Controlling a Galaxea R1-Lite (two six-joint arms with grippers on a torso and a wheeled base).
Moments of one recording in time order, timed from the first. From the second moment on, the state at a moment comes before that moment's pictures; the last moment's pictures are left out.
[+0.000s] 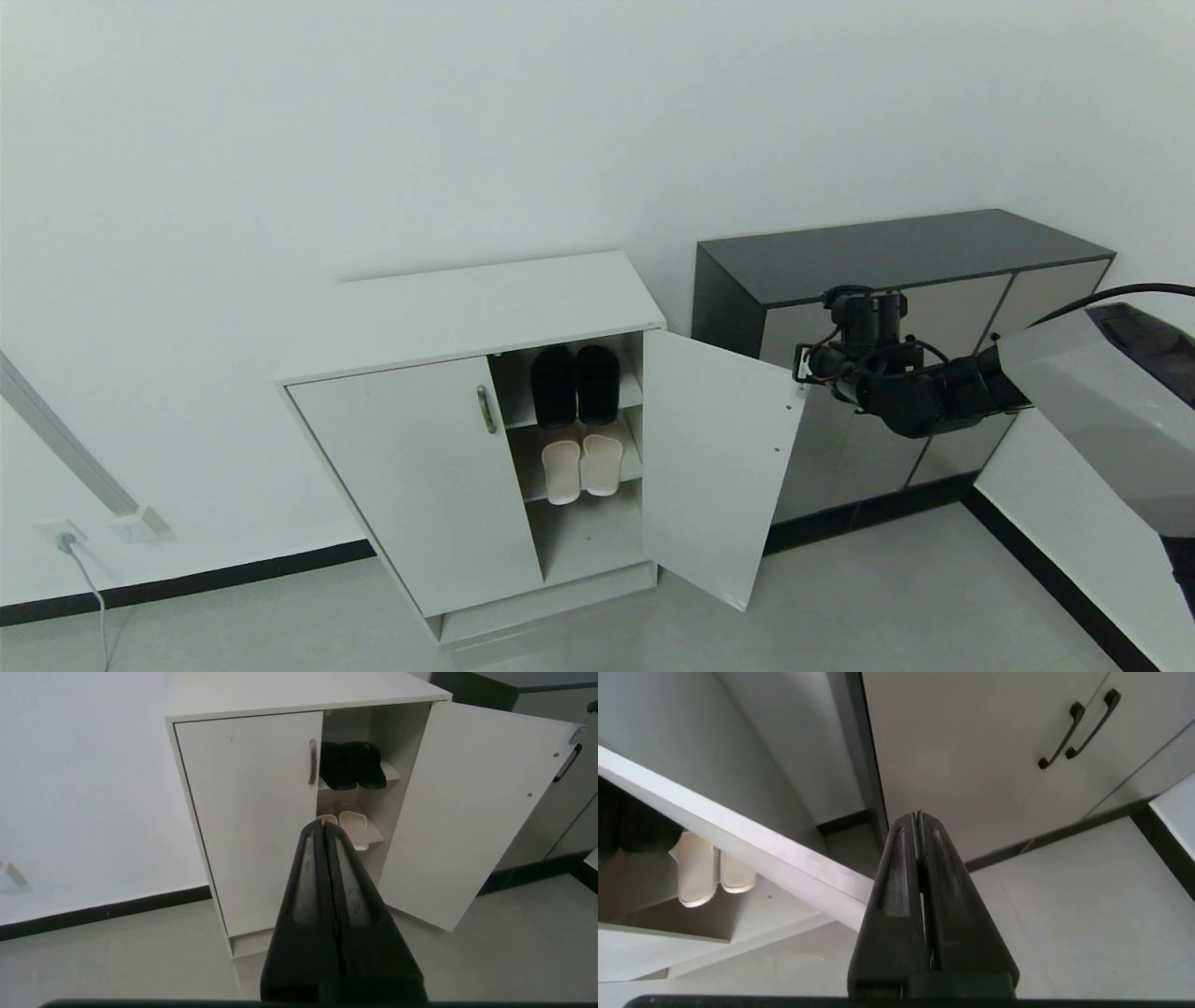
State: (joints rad) left arm 0.00 0.00 0.00 0.00 0.03 -0.01; right arm 0.28 2.35 -1.58 -0.47 -0.30 0.19
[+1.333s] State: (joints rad) left arm 0.00 0.00 0.00 0.00 0.02 -0.01; right arm 0.32 2.36 -1.52 -0.45 -0.30 0.19
